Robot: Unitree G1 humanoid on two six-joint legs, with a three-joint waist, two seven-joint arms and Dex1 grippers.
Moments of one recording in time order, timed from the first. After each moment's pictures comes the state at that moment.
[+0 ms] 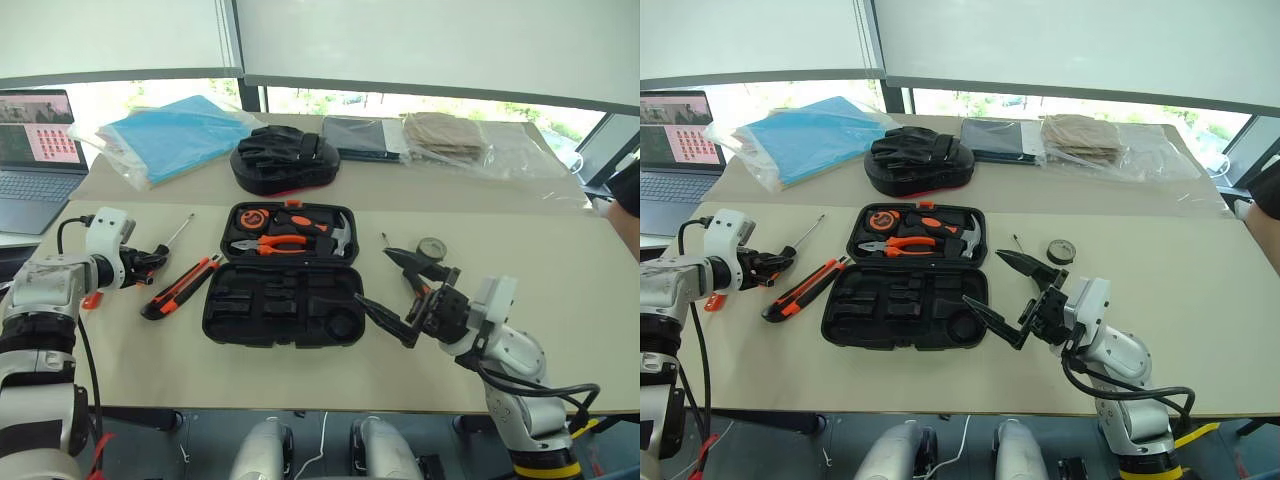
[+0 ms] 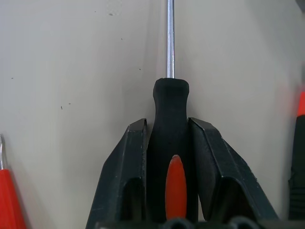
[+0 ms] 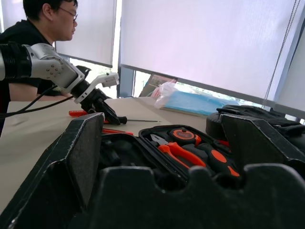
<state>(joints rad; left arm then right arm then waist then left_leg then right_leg) -0.64 0.86 0.07 0.65 -0.26 0.58 -0.79 -0.02 -0.39 0.02 -0.38 0.49 -0.08 0.86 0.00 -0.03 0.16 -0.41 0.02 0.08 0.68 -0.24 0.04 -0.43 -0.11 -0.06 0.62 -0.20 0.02</state>
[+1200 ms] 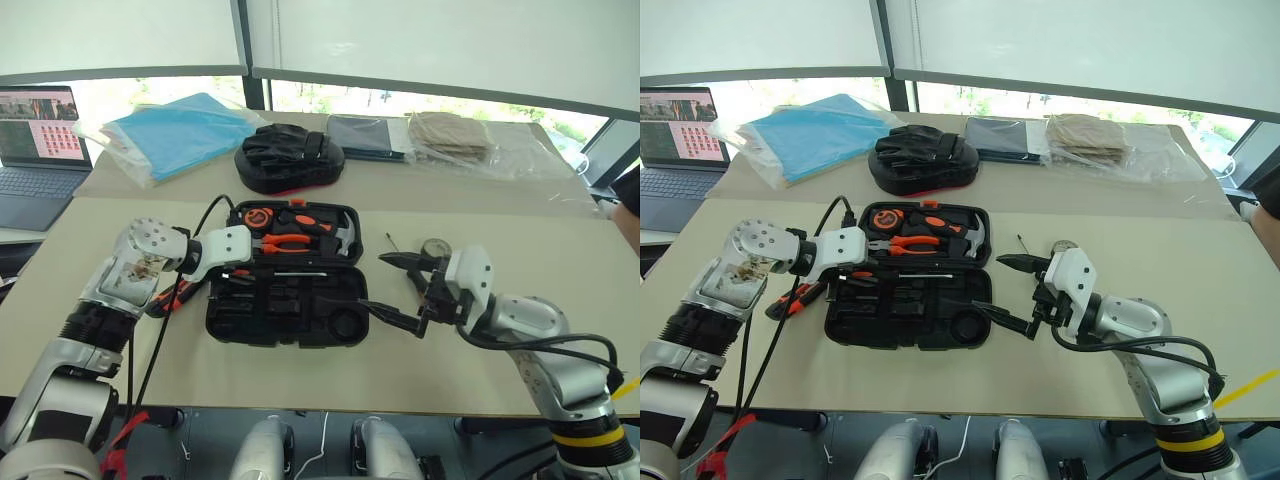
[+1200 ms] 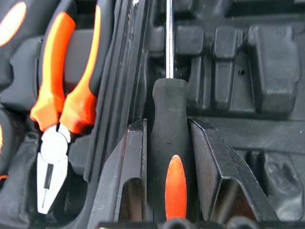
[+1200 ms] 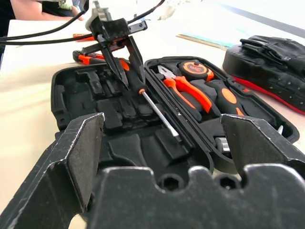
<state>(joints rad) -0.69 0.77 -0.29 0.31 0.03 0.06 -1.28 -0.18 -0.62 0.03 -0.40 0.46 0.28 0.85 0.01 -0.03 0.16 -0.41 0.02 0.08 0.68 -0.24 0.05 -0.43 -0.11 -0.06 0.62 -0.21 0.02</state>
